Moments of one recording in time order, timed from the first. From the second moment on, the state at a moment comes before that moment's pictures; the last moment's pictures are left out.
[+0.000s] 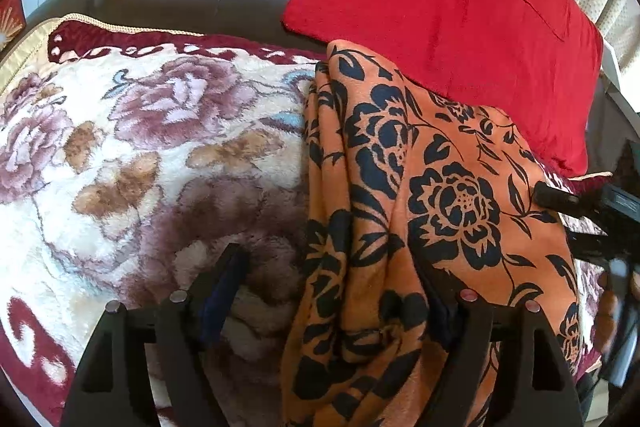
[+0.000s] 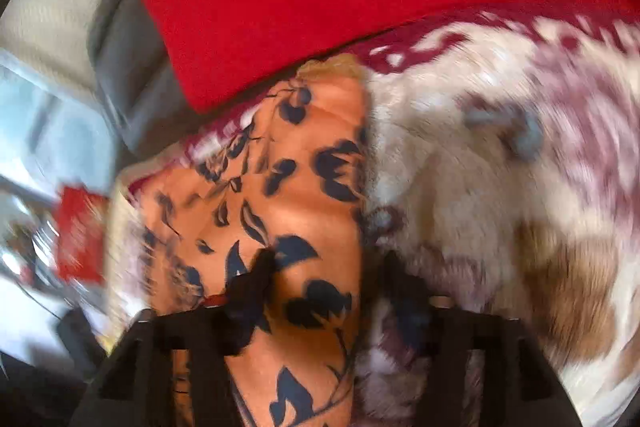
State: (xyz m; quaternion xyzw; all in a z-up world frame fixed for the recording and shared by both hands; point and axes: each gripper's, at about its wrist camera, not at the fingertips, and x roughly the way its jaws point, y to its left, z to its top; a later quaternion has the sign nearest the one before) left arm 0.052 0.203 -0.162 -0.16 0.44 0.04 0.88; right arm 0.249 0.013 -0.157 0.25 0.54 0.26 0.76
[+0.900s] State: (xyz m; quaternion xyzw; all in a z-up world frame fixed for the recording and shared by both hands) left arm 0.050 0.225 -0.099 -0.23 0.39 -0.06 0.89; right arm 0.167 0.013 -0.156 0.19 0.57 0.28 0.75
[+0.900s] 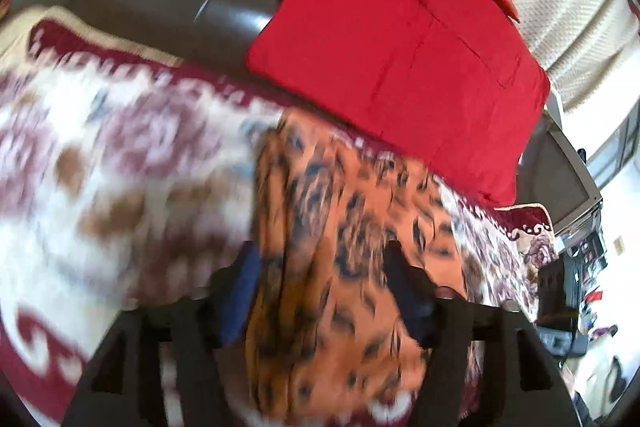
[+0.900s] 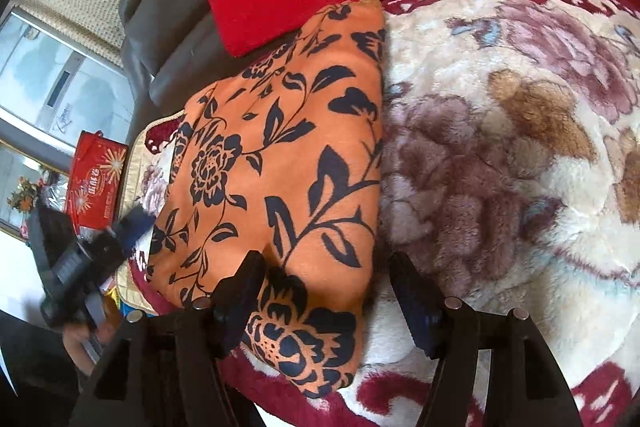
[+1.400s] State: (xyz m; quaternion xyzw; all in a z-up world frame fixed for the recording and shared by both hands) left arm 0.066 0.264 -0.145 -0.37 0.42 -0.10 0.82; right arm 0.198 0.002 -0.165 0.24 0.57 0.31 0.72
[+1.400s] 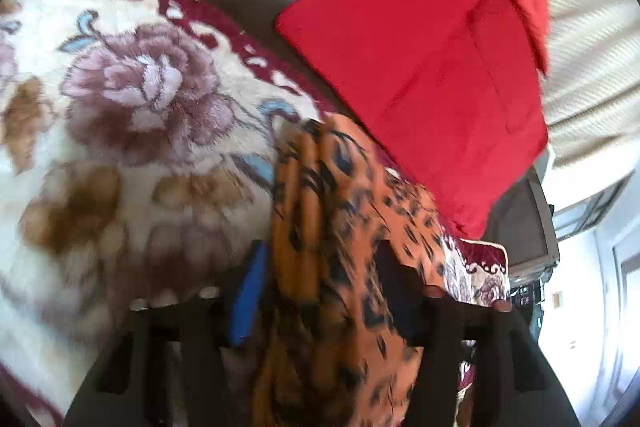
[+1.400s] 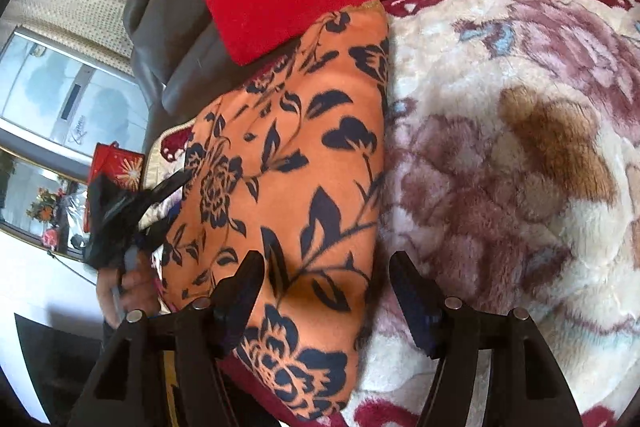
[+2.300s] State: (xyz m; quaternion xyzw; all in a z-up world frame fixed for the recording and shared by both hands) left arm 0.005 0.210 -0.092 -0.20 0.39 0.00 0.90; right arm 0.142 -0.003 -0.146 0.22 0.57 0.29 0.74
